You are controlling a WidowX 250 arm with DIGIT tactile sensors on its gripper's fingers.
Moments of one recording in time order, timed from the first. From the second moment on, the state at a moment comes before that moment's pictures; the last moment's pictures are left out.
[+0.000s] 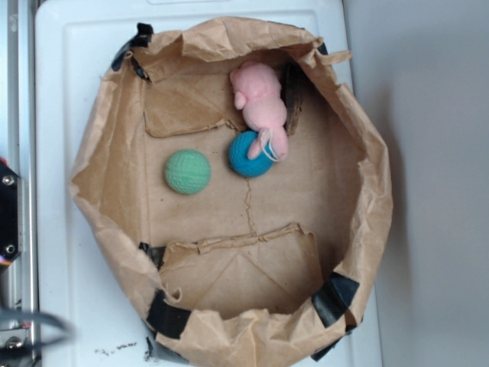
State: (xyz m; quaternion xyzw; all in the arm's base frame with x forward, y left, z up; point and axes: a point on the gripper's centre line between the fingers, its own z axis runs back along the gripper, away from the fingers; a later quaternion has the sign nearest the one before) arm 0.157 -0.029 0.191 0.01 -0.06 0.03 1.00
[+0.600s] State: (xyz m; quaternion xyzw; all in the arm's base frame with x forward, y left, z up) arm 0.207 -0.002 0.158 -0.01 -0.08 0.05 1.00
